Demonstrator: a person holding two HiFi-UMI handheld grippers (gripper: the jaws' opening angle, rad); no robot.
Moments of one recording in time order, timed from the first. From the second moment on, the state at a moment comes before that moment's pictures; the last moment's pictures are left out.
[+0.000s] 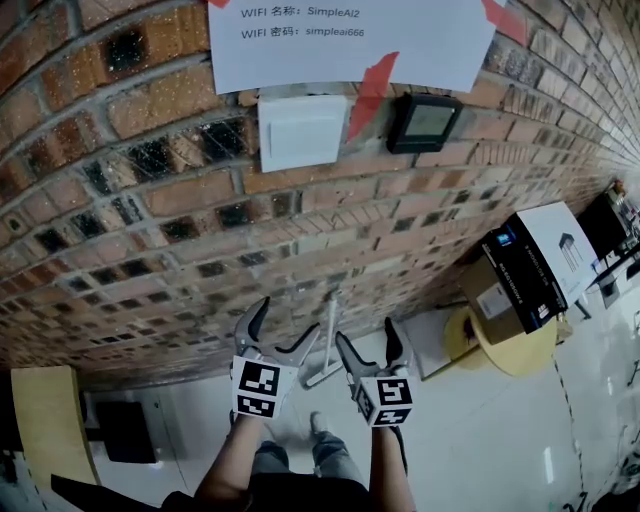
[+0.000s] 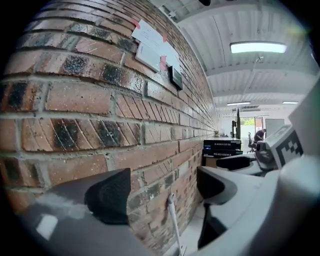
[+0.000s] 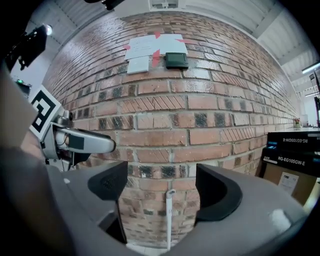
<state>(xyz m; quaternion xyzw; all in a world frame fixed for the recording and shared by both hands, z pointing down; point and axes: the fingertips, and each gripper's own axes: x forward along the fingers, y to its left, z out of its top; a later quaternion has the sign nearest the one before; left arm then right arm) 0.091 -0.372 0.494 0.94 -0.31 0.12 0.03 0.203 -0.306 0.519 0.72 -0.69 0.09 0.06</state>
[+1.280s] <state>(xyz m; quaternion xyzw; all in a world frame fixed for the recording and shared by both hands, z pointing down) 0.187 -0.319 0.647 0.96 -0.15 0.25 0.06 0.279 -0.062 0.745 0.75 -0.60 0.25 0.13</state>
